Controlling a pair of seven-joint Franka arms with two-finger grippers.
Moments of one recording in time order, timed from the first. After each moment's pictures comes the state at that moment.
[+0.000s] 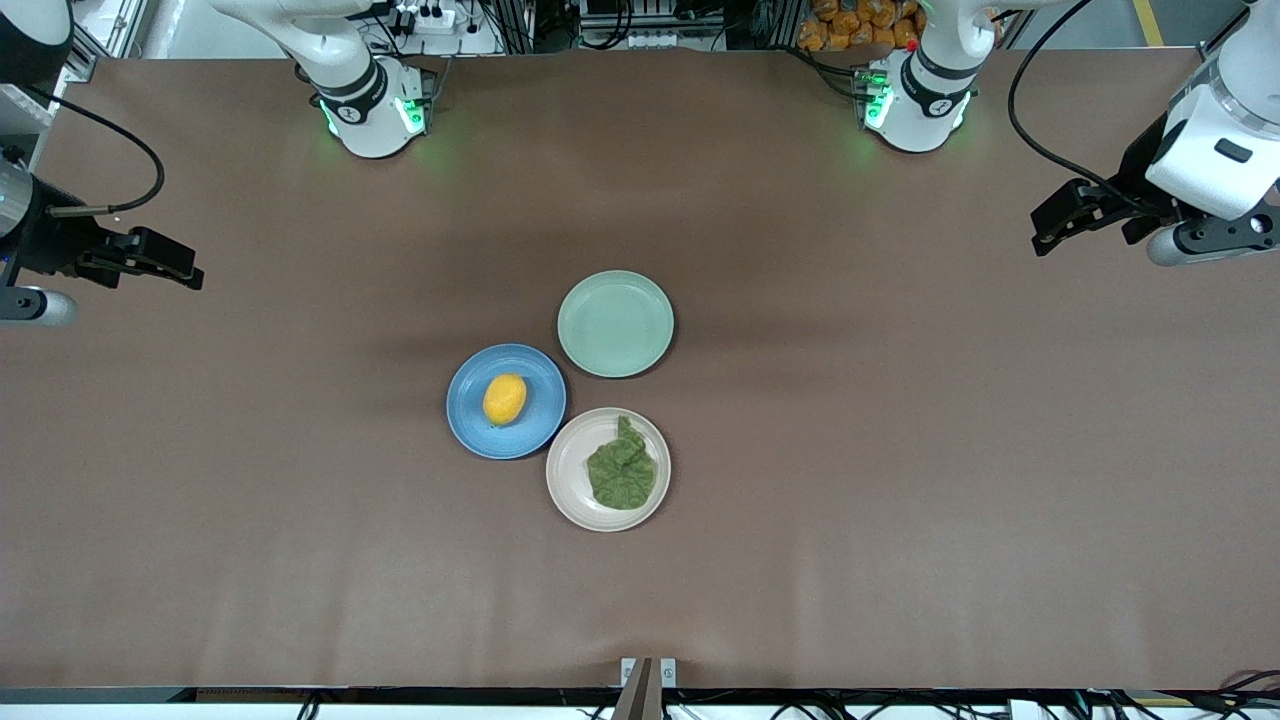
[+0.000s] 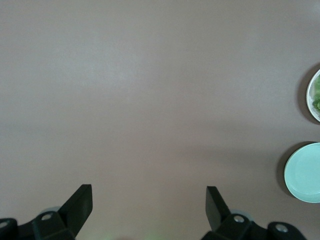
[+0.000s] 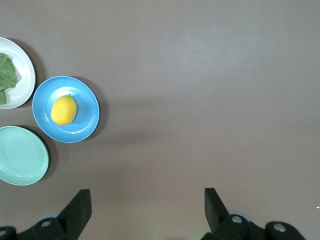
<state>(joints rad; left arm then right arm) -0.05 -0.04 -0.13 -1.58 0.01 1.55 -0.29 0.02 0.08 0.00 -1.49 0.03 1.48 0.07</state>
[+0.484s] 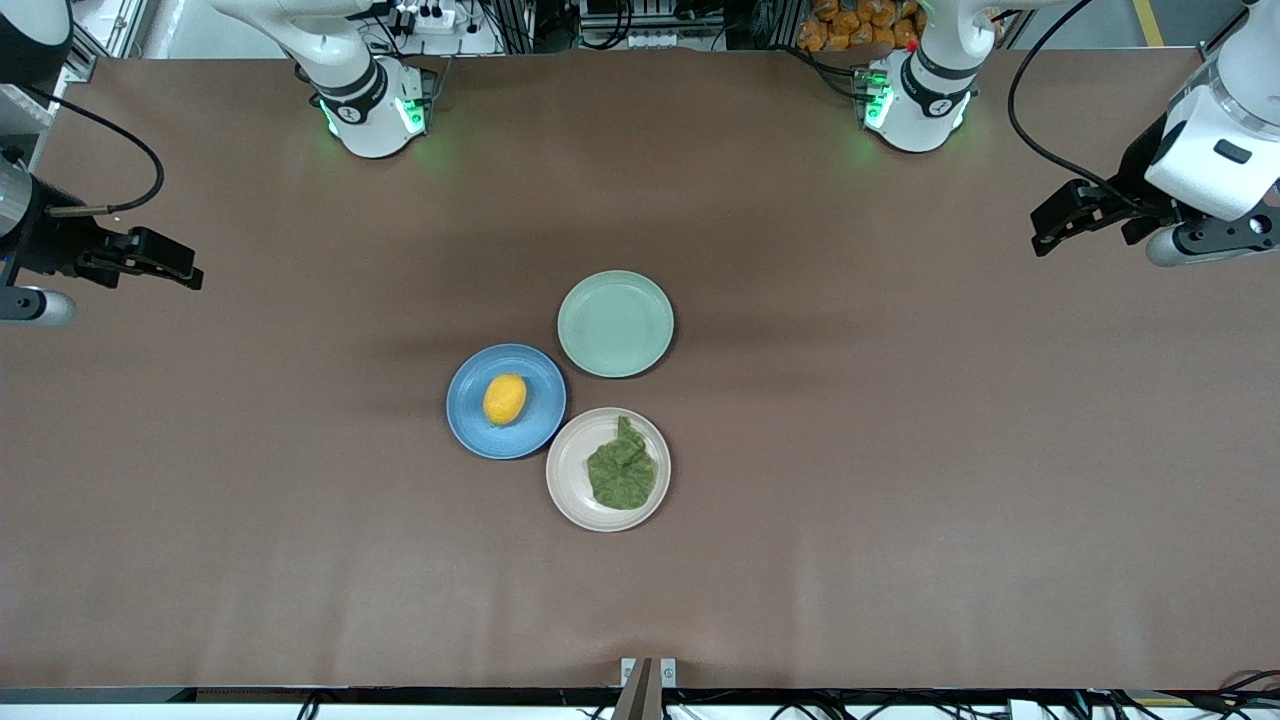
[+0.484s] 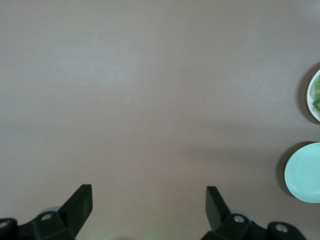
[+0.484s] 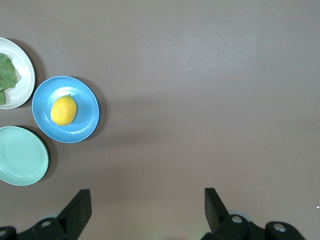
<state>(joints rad) -0.05 -0.04 -0.13 -1.58 0.01 1.55 -0.29 0.01 0.08 0.00 -1.49 0.03 1.47 0.07</state>
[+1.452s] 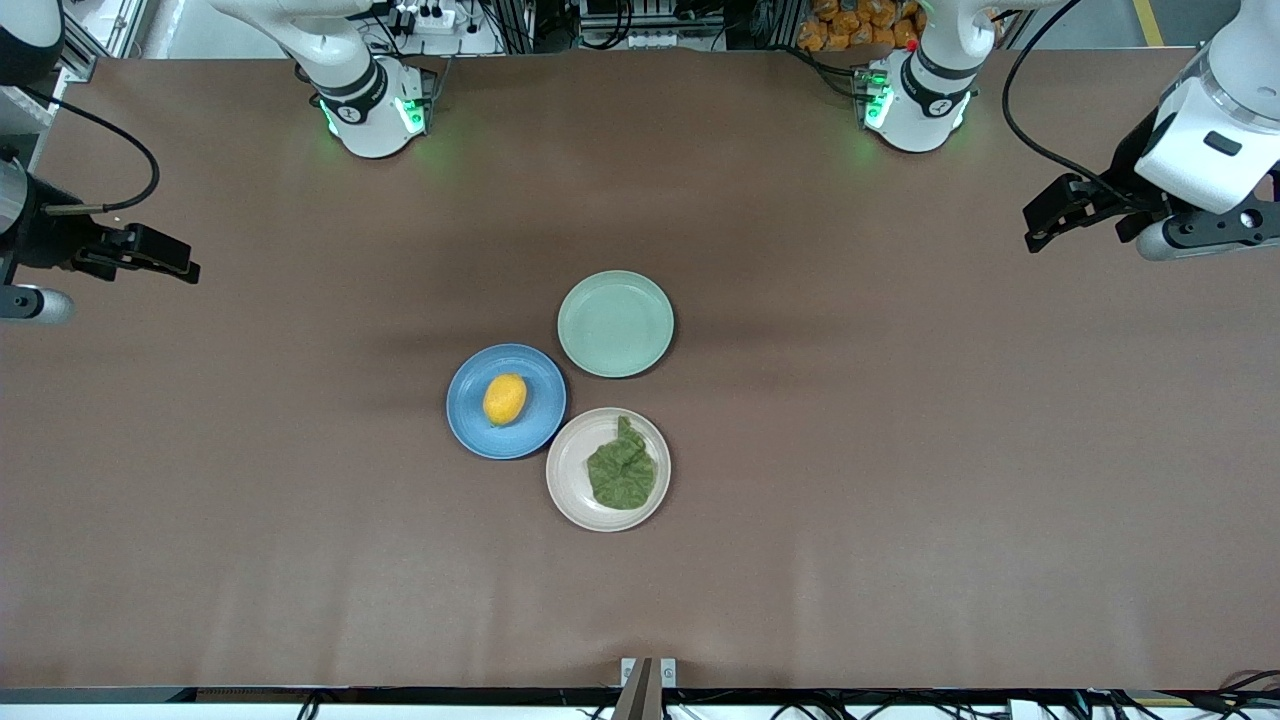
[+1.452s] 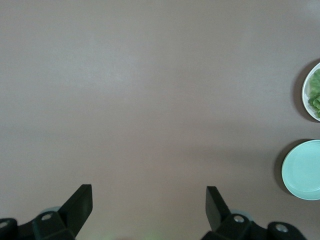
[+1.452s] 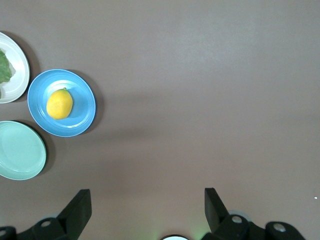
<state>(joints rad) -0.04 -0.04 -0.15 -1.57 0.01 1.54 -0.29 0.01 0.08 0.00 -1.49 0.03 1.44 0.07</state>
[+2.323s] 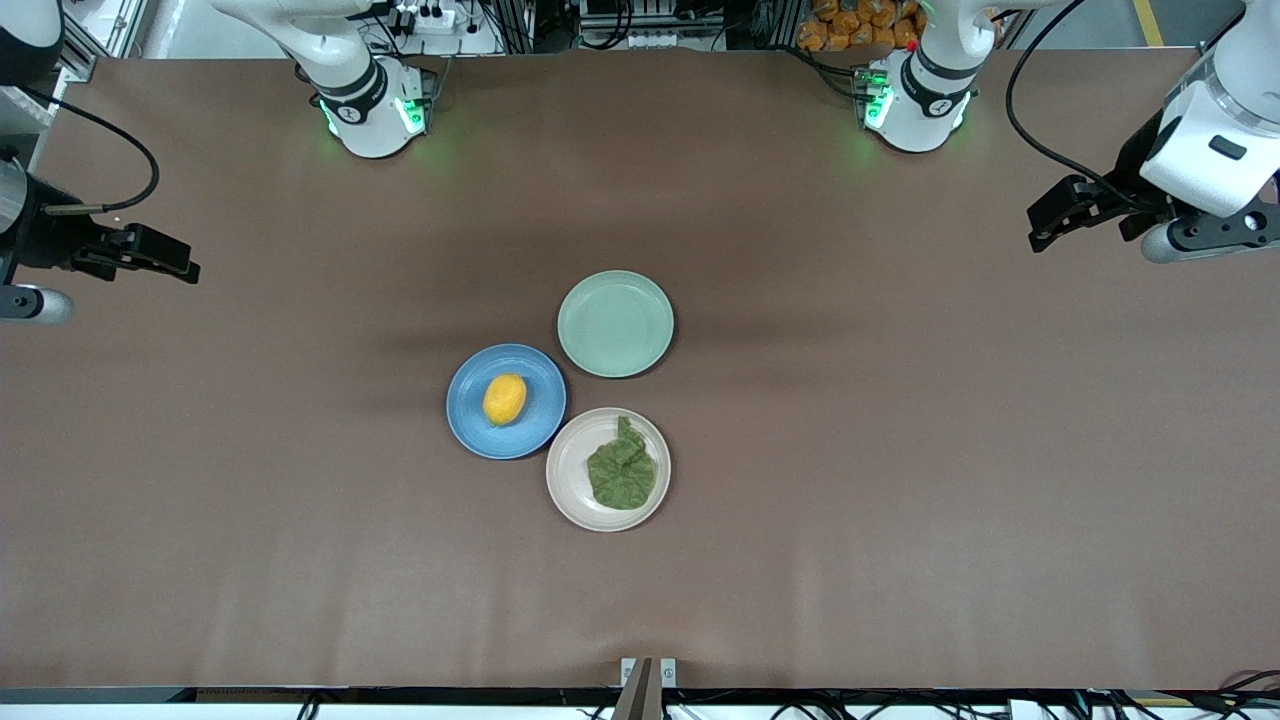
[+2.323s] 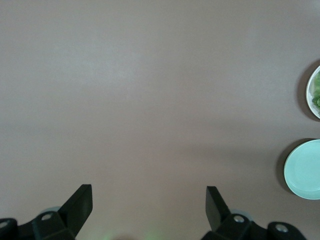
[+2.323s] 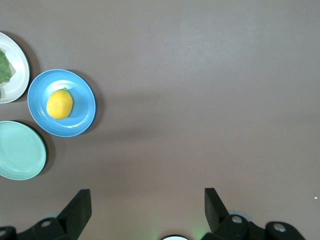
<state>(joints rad) -0.03 -0.03 -0.15 -1.57 0.01 1.53 -0.29 0.01 0.08 0.00 -1.49 0.03 1.44 0.07</state>
